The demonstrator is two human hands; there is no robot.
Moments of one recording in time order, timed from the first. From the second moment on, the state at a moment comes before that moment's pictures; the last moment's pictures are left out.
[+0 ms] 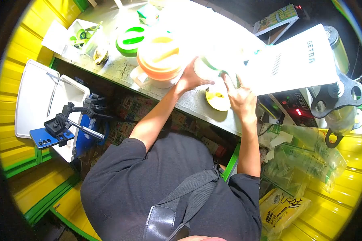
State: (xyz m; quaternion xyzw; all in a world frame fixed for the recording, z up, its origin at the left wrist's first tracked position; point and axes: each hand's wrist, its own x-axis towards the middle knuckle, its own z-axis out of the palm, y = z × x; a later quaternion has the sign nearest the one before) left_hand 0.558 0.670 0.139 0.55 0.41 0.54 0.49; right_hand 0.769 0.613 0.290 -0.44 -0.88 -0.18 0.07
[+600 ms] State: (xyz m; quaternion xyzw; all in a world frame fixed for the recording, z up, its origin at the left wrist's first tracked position) left_hand 0.544 0.647 0.158 0.59 0.50 0.34 0.54; right_hand 0.784 0.565 0.328 -0.61 -0.73 0.07 0.29
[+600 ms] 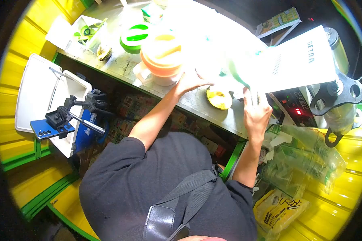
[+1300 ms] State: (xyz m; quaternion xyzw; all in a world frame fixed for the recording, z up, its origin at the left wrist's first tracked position) left_hand 0.427 0.278 -0.047 0.53 0.61 0.40 0.42; right_hand 0.706 0.419 0.359 -0.33 -0.82 0.45 0.12
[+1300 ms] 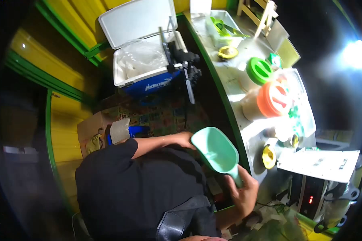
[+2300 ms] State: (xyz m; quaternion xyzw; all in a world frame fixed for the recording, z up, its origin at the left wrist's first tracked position) left_hand 0.020 -0.009 0.040 0.07 0.70 0.60 0.38; right_hand 0.148 0.311 0.289 -0.38 -0.71 0.43 0.40
